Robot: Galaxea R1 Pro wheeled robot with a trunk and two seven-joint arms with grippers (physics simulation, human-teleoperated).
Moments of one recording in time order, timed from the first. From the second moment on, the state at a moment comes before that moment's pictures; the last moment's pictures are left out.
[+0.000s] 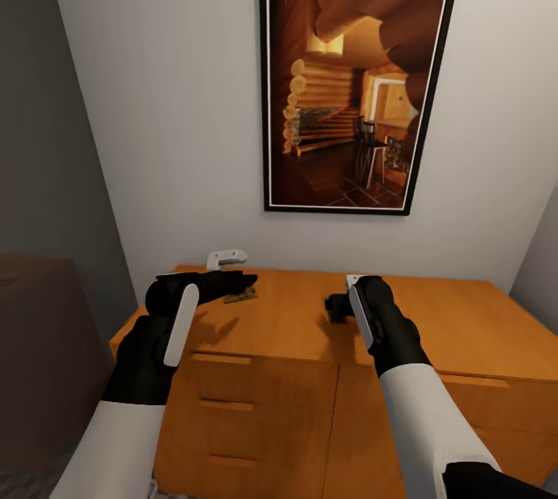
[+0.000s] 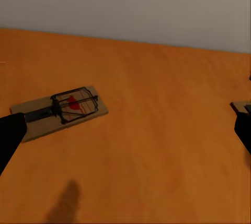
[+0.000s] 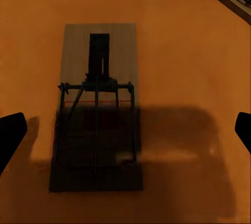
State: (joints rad) left arm -0.70 -0.15 -0.06 -1.44 0.17 1.03 -0.03; right arm -0.82 0.17 -0.07 -1.01 0.08 1.04 -0.12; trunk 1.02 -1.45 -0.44
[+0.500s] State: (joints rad) left arm -0.70 -0.15 -0.06 -1.44 0.17 1.02 -0.03; right arm -0.82 0.17 -0.07 -1.01 0.08 1.04 -0.12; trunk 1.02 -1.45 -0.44
